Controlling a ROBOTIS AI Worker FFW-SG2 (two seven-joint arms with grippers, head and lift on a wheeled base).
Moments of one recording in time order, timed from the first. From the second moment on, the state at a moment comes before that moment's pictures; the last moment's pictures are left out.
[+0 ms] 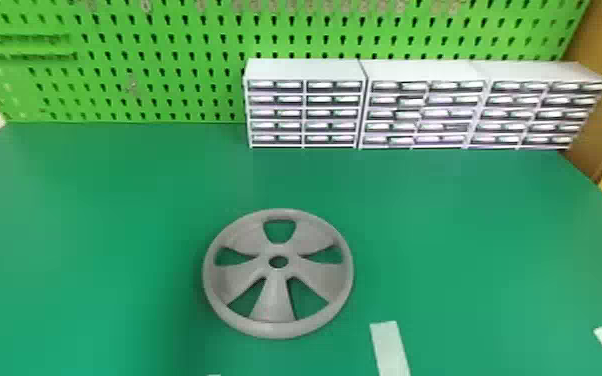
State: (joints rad) left arm -1.35 0.24 -0.26 -1.67 -0.18 -0.24 0.26; right arm -1.39 -0.40 0.25 -1.68 -0.12 0.02 -0.21
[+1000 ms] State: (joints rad) left arm -1.34 0.25 -0.26 -1.65 -0.17 -0.23 0.26; right arm -1.39 -0.40 0.28 -1.67 -0.13 0.03 -0.22
